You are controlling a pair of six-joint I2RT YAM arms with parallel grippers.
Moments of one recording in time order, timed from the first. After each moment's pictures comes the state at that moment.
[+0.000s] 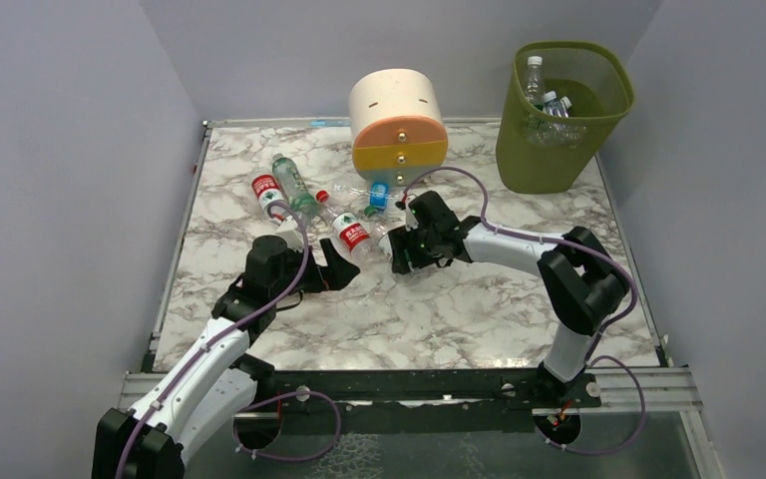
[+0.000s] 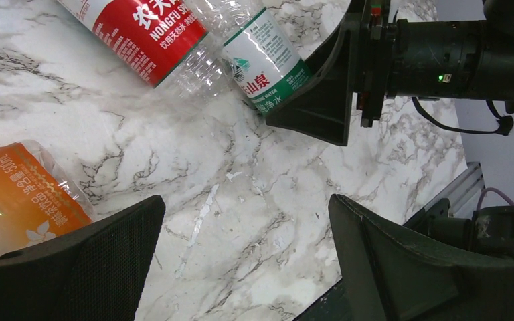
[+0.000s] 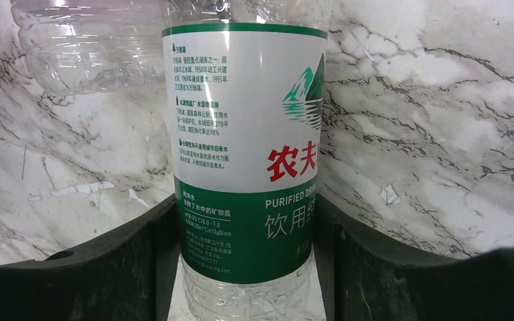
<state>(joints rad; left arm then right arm) -0.39 0.79 0.44 -0.16 0.31 -0.58 0.71 1.78 1.08 -0.22 -0.14 0.28</state>
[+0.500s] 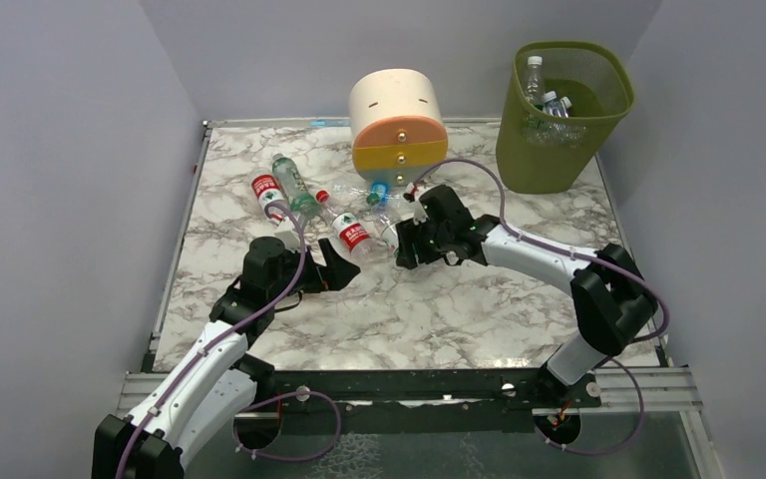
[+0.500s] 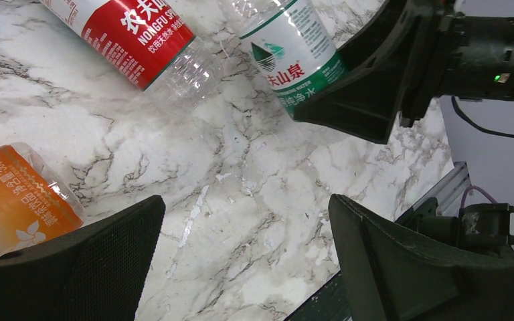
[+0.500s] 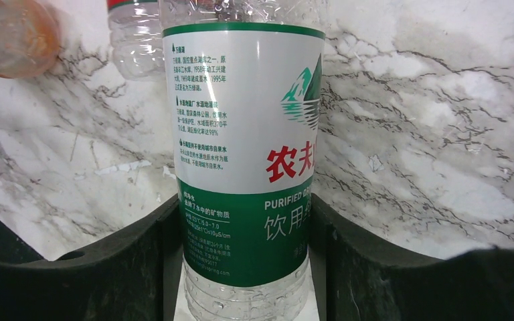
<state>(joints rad) -0.39 0.74 0.44 -0.16 0.33 -0.61 0.71 1.65 1.06 -0.27 -0.13 0.28</state>
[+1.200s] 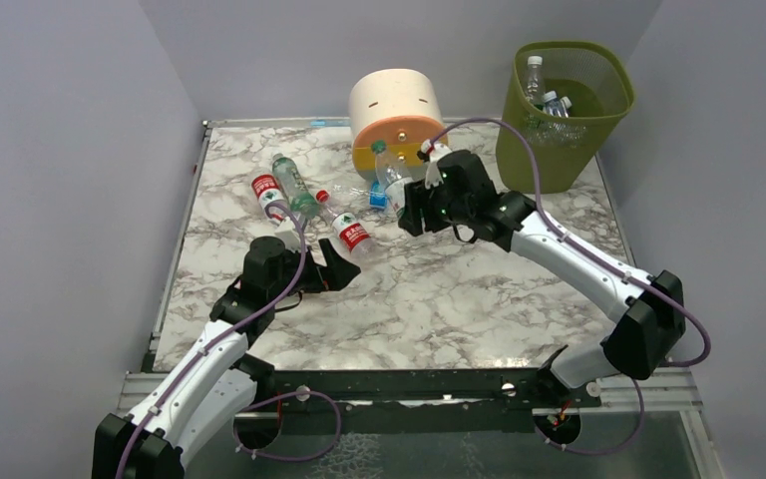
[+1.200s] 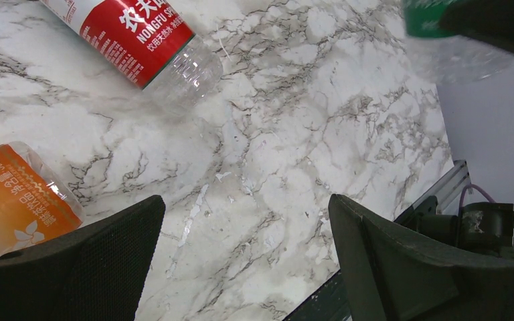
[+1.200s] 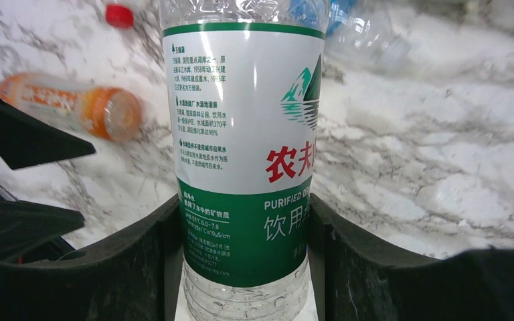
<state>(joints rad) -0.39 0.75 0.44 -0.16 0.33 -0.61 0.71 1.47 1.24 -0.44 -0.05 0.28</state>
